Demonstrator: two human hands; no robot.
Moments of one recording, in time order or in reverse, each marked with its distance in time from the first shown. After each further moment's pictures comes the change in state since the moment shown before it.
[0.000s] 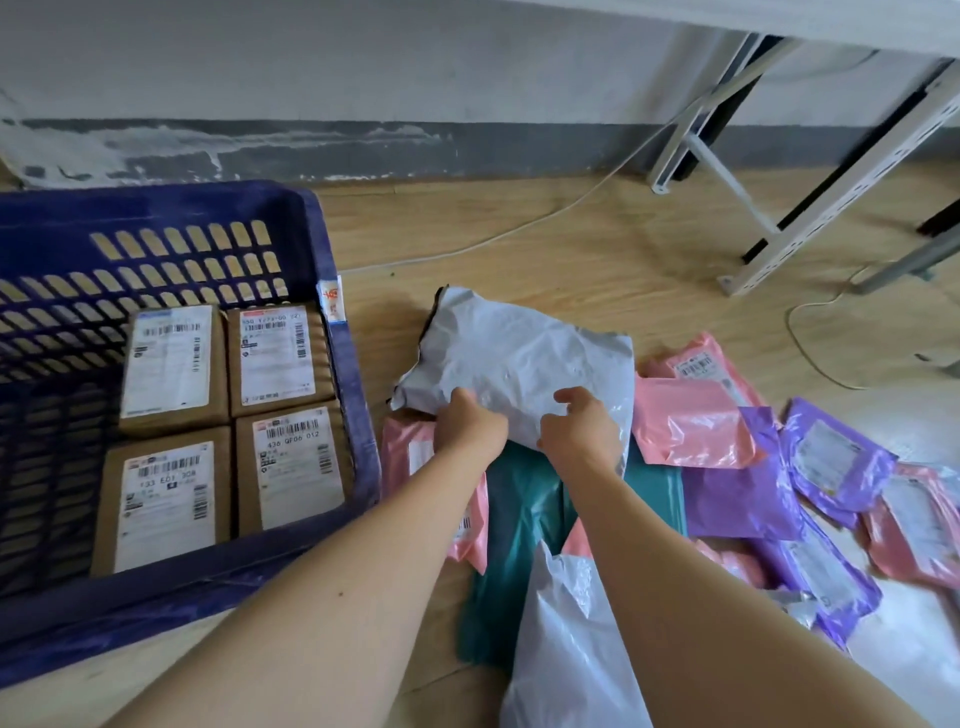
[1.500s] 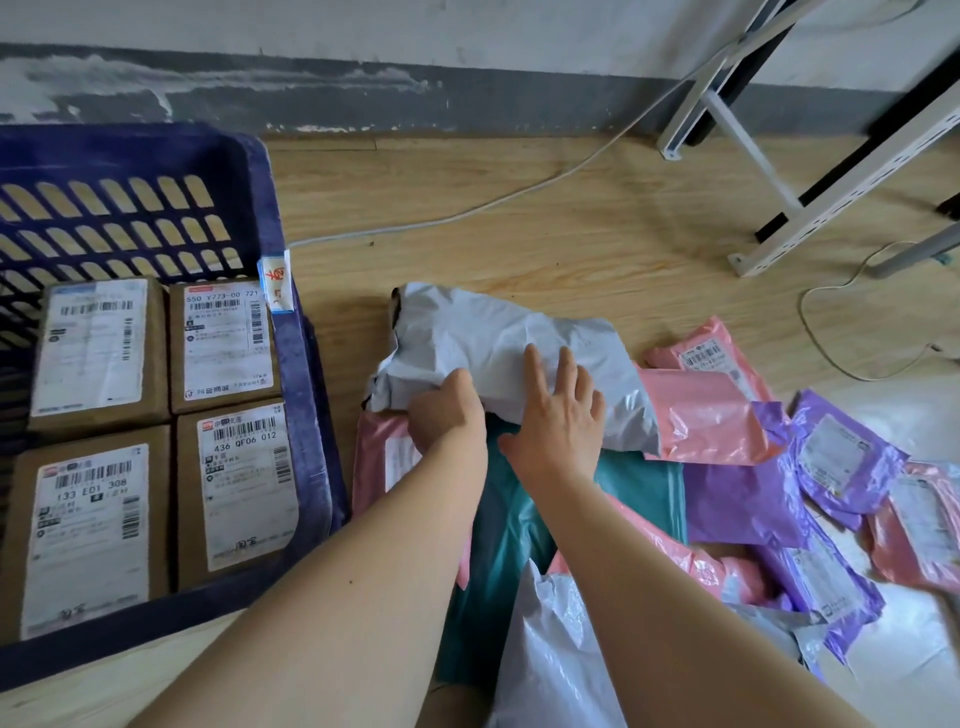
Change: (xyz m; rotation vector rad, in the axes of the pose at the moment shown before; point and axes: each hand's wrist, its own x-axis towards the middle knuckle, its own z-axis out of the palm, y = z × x) left_hand 0.045 0.004 0.031 -0.756 0.257 -0.373; right_hand 0.036 0.018 0.030 -0.774 0.124 -0.423
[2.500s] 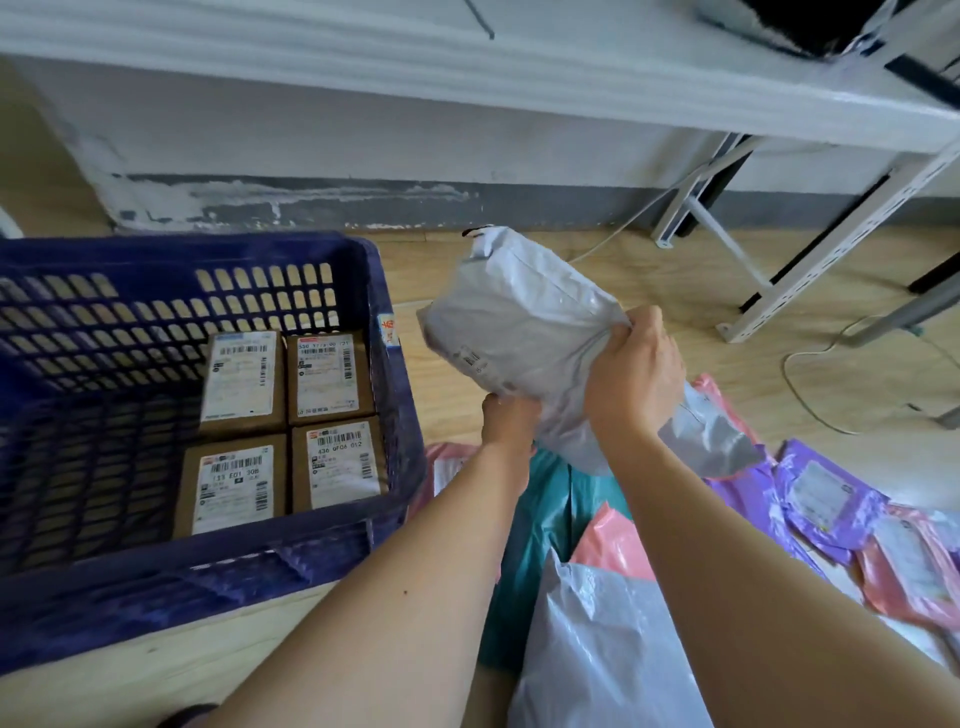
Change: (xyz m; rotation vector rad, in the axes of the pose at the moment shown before) left_hand -0.085 0.032 -0.049 -0.075 -0.446 0.020; right_hand -0.036 -0.020 -0.141 0.507 0.525 0.244
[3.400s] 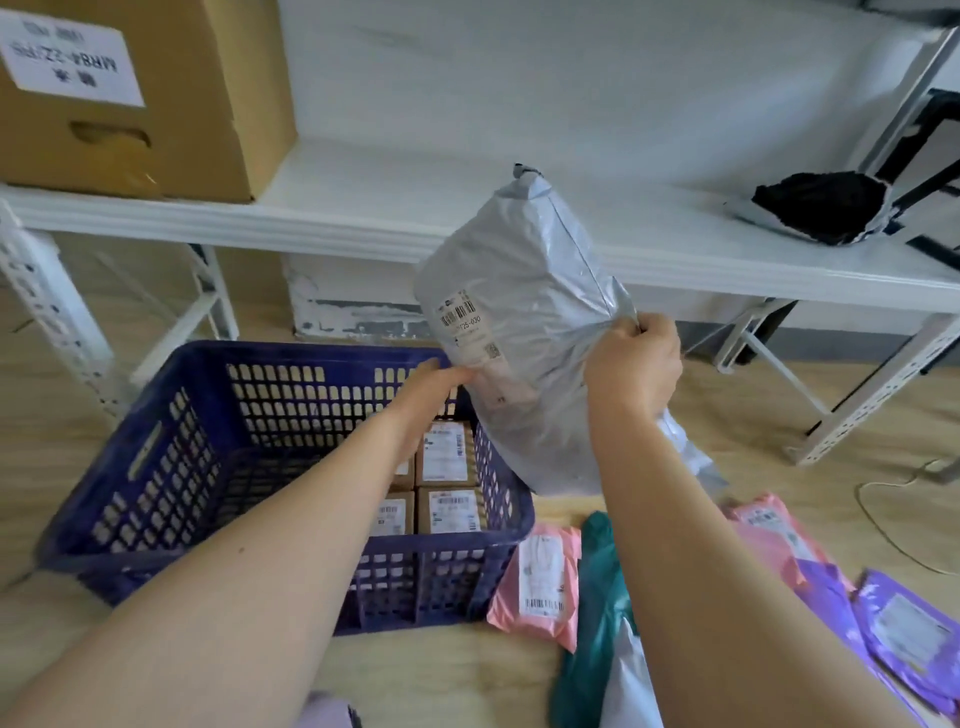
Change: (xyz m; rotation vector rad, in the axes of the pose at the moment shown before) left_hand -0.155 0.146 -0.156 0.365 -0.024 0.506; right_hand -0.066 -0.164 -0.133 0.615 -0.055 0.219
